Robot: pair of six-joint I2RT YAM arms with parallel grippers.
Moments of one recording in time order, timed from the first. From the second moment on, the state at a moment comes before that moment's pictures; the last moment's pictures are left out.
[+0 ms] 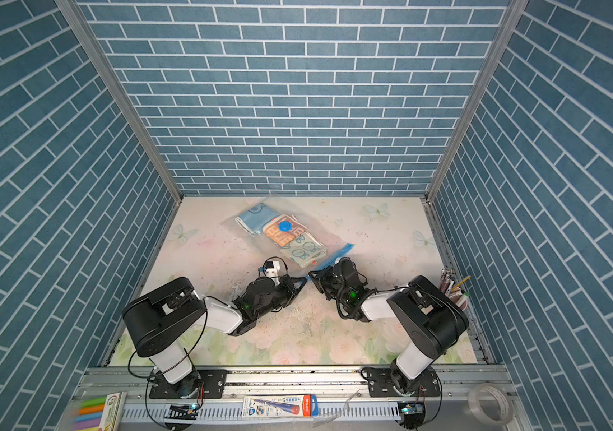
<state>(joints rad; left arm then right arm) -0.87 1.72 0.48 0.95 -0.01 -1.41 0.68 1.62 0.48 0.67 -0.19 1.50</state>
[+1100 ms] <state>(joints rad) -0.87 1.50 0.39 0.76 -0.01 -1.36 0.67 1.65 0.46 0.68 -0.10 1.52</state>
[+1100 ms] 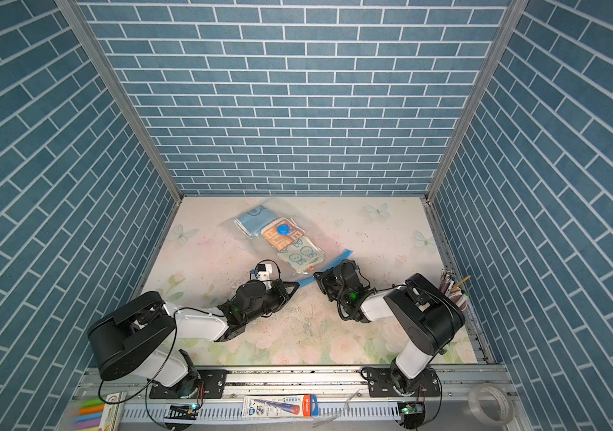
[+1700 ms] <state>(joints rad) -0.85 1.32 0.36 0.61 0.02 -1.33 0.60 1.65 0.45 0.65 -0.05 1.52</state>
